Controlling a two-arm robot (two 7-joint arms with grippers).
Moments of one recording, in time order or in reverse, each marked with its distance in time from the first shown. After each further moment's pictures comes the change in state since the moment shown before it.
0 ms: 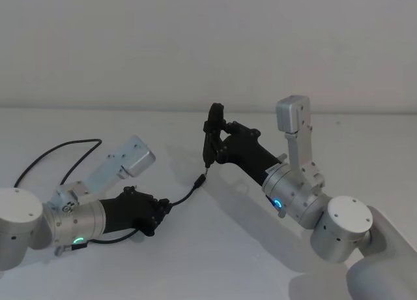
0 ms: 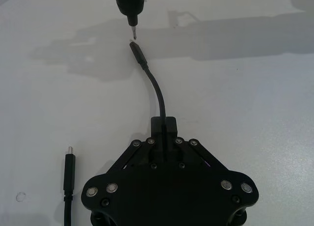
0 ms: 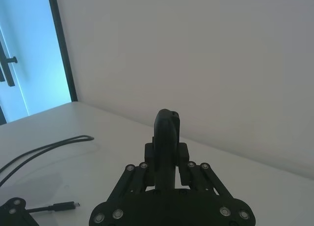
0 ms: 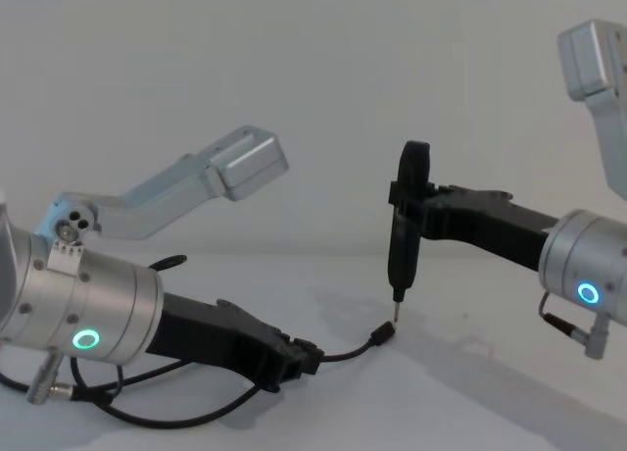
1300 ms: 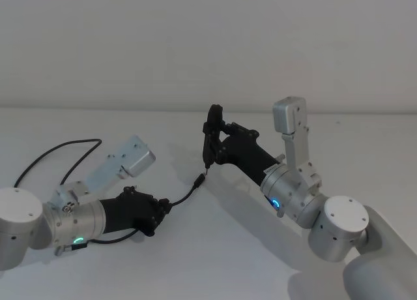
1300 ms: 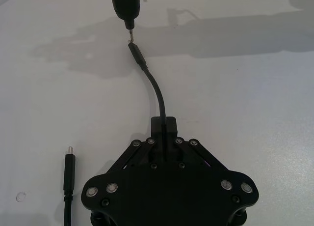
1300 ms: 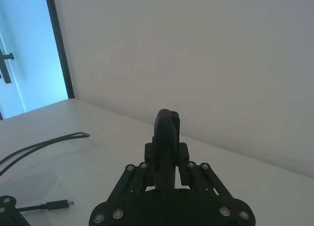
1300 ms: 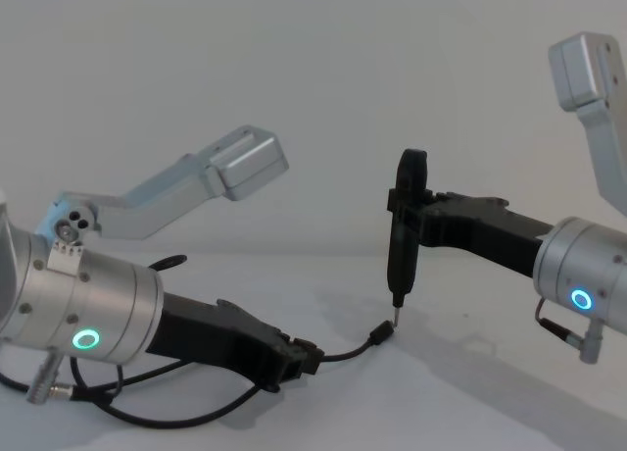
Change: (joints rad) left arm 0.000 0.000 0.000 0.000 0.000 0.000 0.000; right arm 0.022 -0.013 0.000 0.051 -0.014 -0.022 0.004
